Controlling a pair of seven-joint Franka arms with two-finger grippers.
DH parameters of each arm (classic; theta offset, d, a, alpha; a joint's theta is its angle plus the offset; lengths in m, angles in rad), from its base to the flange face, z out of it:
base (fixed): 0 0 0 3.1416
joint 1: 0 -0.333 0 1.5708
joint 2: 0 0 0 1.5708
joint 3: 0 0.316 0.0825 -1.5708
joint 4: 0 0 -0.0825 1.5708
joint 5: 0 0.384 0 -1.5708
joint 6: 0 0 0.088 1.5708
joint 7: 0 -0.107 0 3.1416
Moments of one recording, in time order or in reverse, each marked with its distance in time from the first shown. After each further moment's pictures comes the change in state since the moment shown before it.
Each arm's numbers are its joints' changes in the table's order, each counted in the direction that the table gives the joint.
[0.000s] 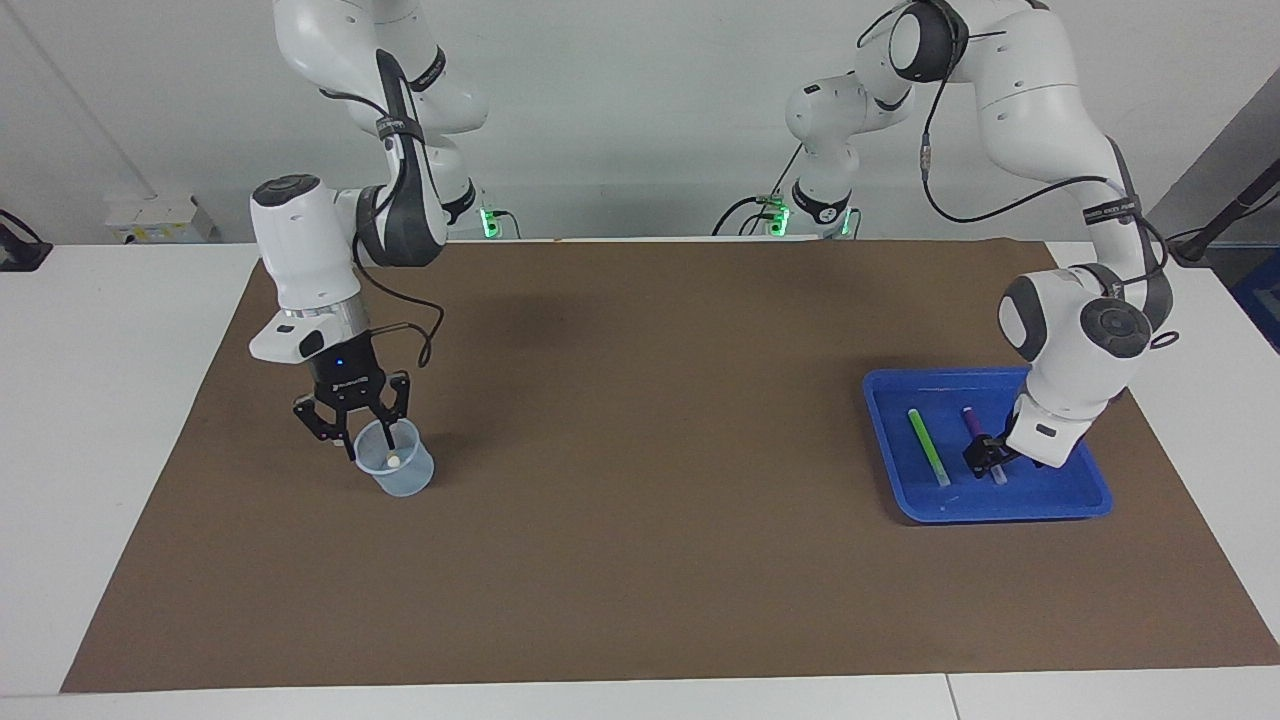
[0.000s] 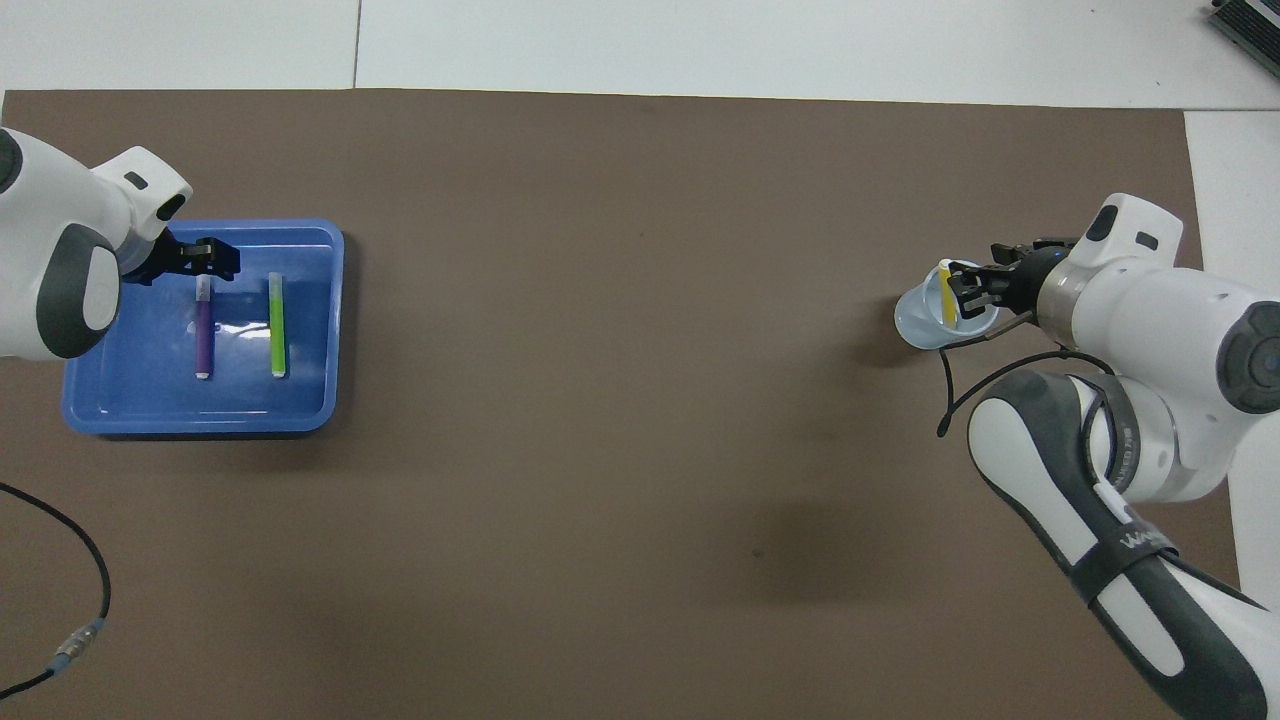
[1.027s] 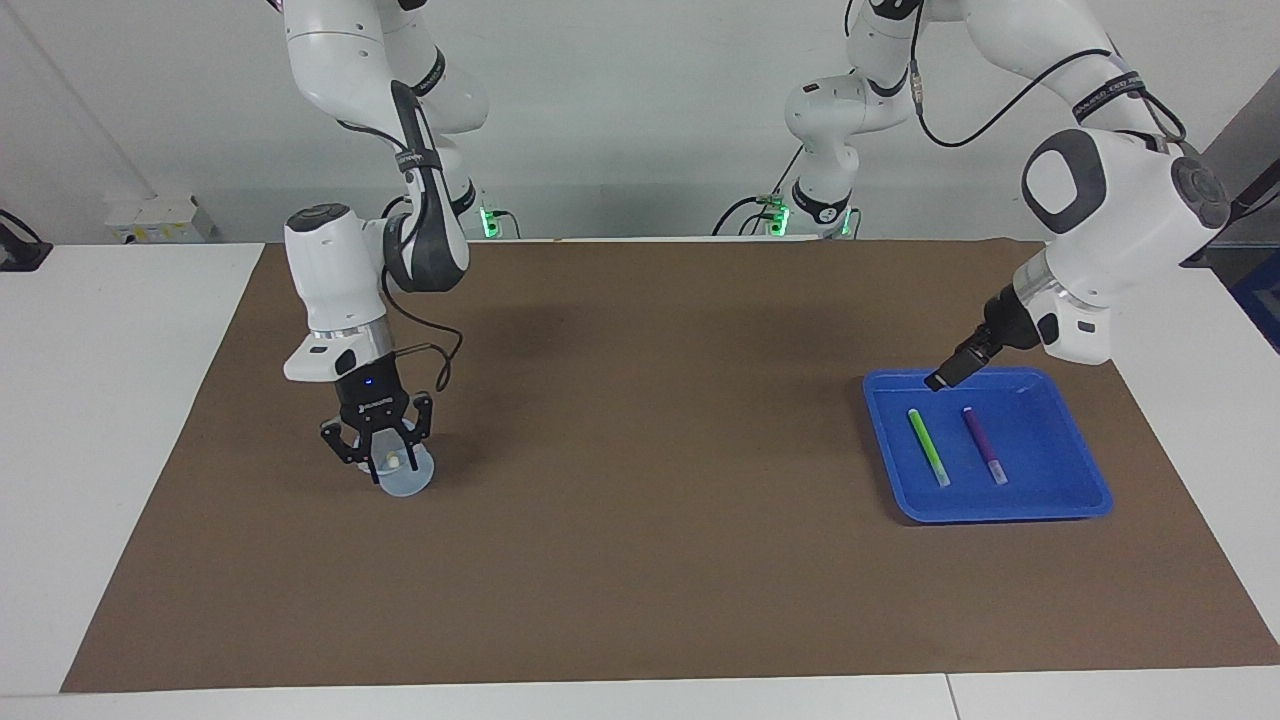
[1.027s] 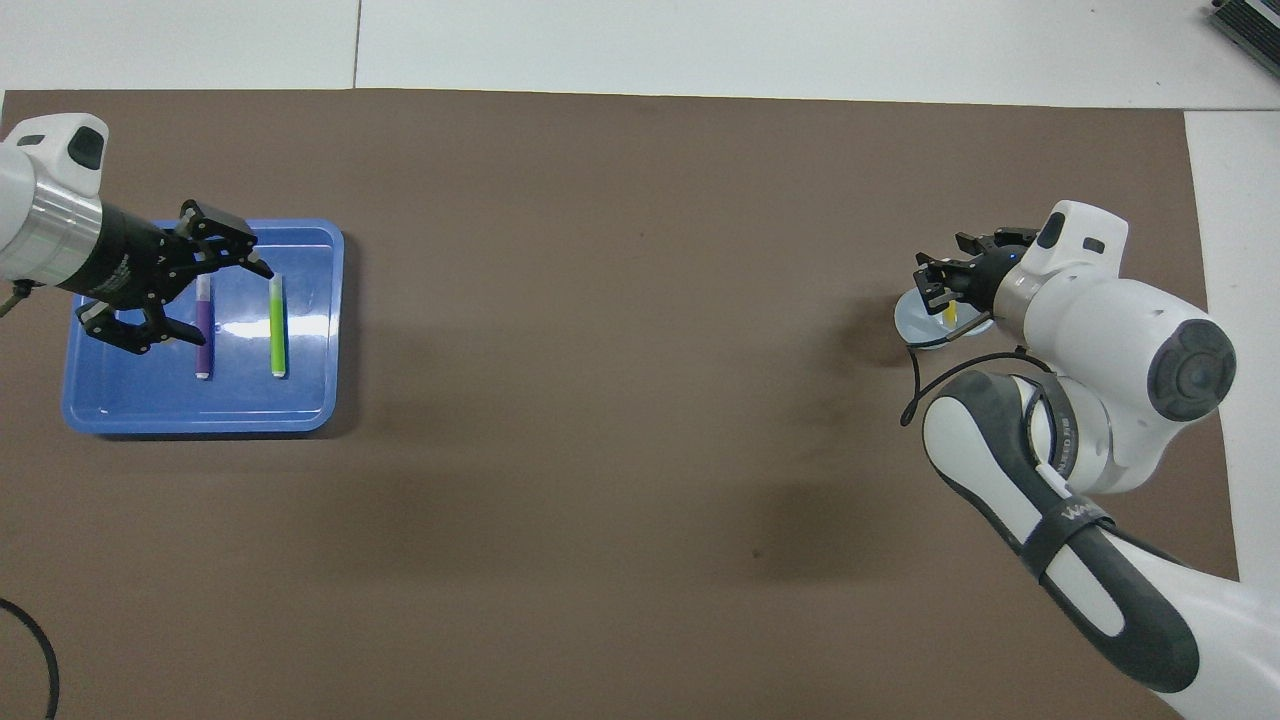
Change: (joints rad) left arm 0.075 -0.281 -0.026 -0.001 -0.470 0.416 0.617; right arm 0.000 0.077 0.038 0.006 0.042 -0.162 0.056
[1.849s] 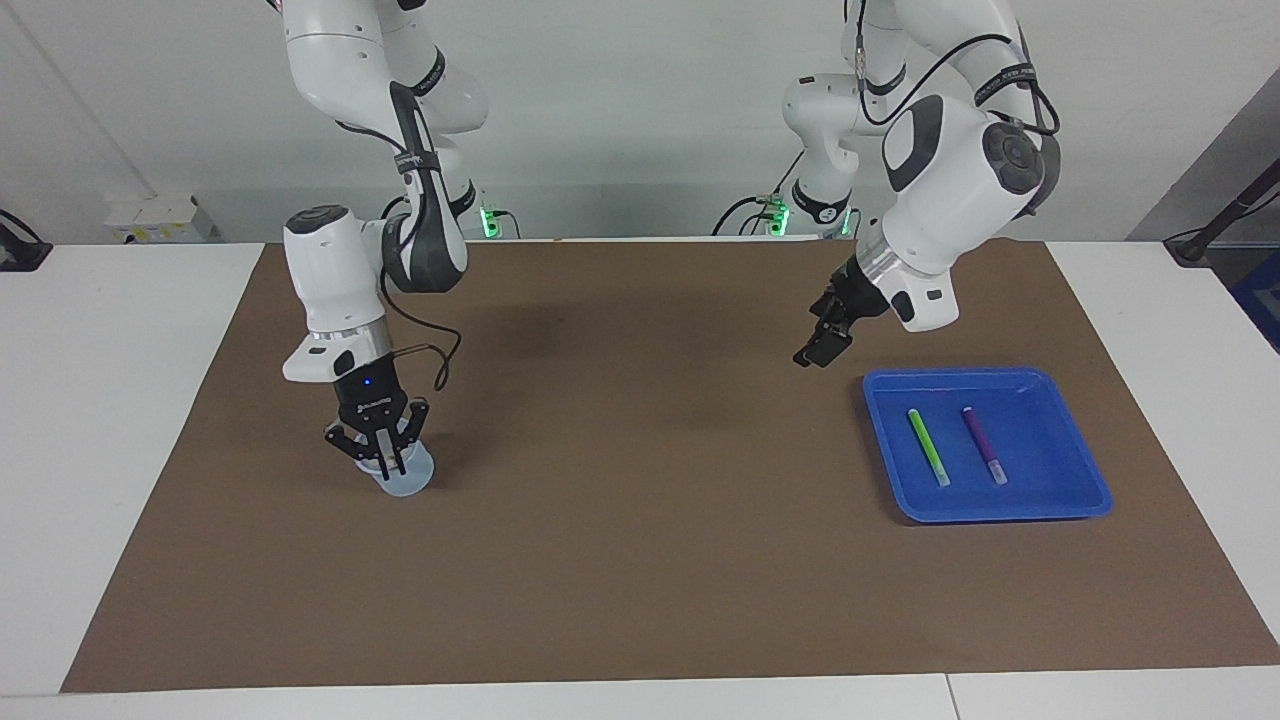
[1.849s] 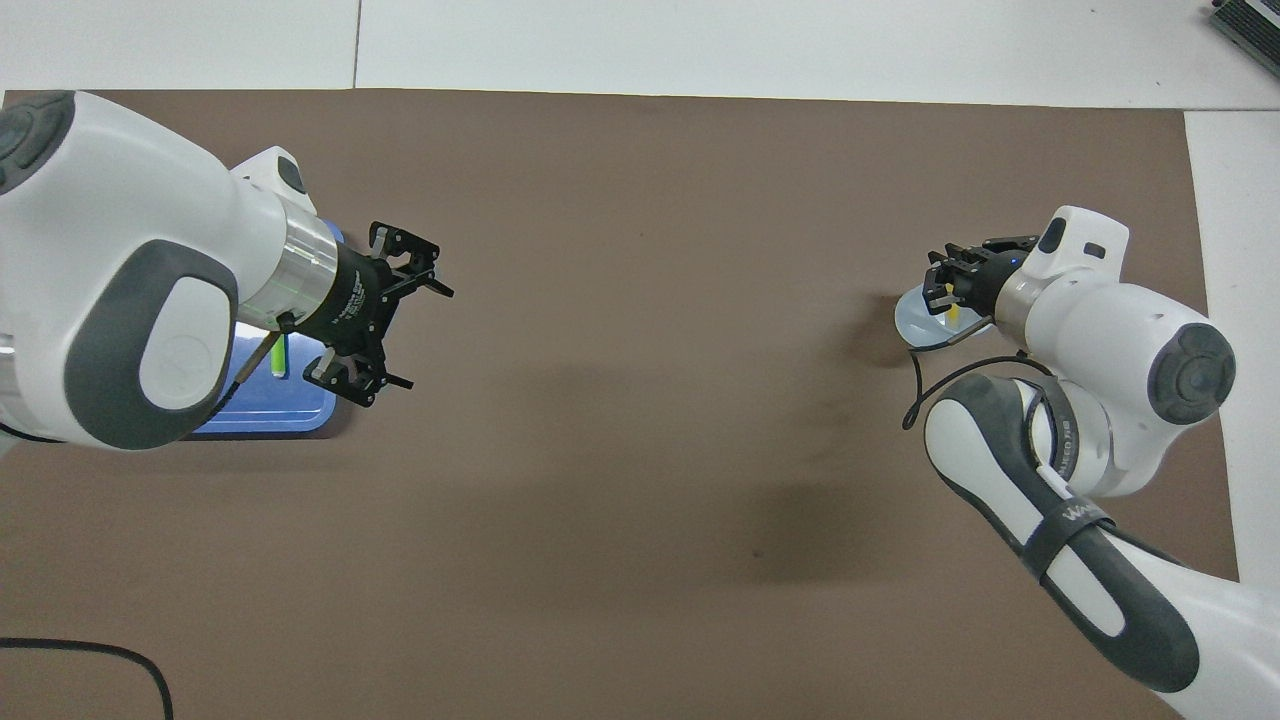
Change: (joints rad) left arm 0.287 -0.067 -0.004 0.063 -0.082 -0.095 0.686; right arm 0.003 -0.001 -0.003 0.013 0.001 -0.003 0.000
